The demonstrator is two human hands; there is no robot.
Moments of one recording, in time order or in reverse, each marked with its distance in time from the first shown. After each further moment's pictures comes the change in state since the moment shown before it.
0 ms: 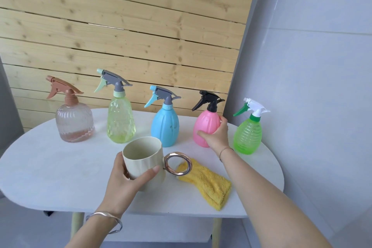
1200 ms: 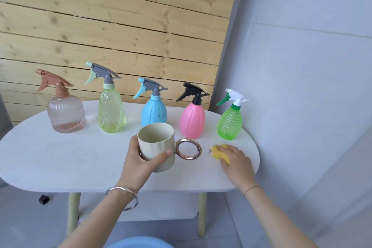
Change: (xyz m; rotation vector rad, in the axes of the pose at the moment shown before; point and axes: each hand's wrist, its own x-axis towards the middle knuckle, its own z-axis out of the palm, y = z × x) left_hand -0.018 0.021 0.043 0.005 -0.098 0.013; right_hand -0.107 0.055 -0.114 -0.890 -0.171 -0.186
